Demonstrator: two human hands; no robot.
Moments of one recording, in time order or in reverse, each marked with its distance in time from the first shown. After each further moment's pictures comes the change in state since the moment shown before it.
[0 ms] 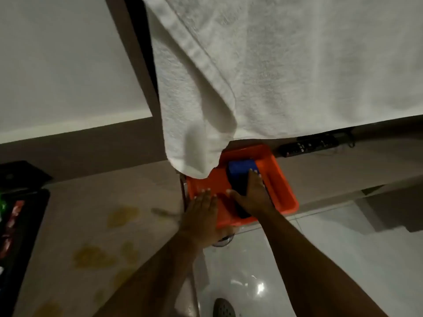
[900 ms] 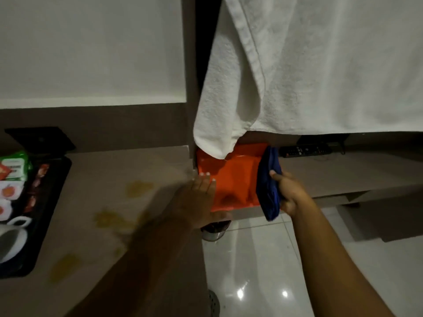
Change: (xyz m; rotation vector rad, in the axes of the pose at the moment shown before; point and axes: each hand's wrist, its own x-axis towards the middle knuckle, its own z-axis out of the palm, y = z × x) left_hand -0.056 -0.028 -0.014 0.097 0.190 0.068; right_hand -0.092 -0.047 -0.083 1.084 -0.007 0.257
